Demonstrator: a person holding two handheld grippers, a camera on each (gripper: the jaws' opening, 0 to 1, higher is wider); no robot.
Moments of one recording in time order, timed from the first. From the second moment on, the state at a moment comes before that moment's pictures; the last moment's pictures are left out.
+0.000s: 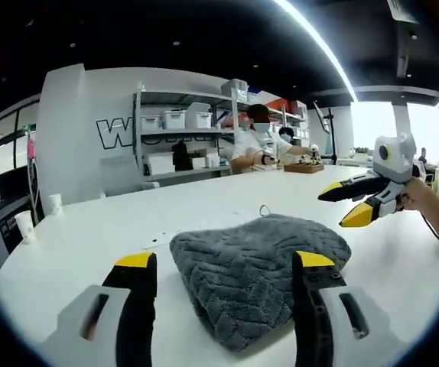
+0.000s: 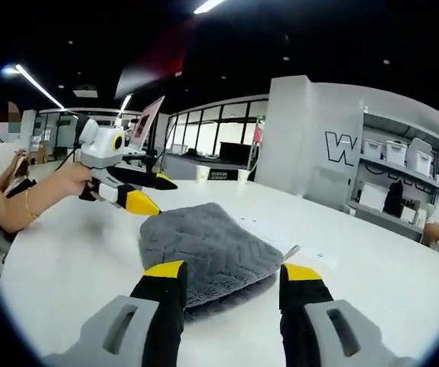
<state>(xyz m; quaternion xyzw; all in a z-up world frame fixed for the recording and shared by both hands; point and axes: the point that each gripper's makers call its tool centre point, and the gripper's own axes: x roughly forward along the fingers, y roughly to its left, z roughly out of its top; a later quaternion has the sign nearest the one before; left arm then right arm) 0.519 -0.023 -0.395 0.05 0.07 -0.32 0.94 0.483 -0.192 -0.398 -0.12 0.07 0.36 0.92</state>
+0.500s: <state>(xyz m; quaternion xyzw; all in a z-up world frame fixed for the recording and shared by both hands) 0.527 -0.024 -0.410 0.02 0.08 -0.32 0.94 0.492 -0.190 -0.414 -0.10 0.09 0.36 0.93</state>
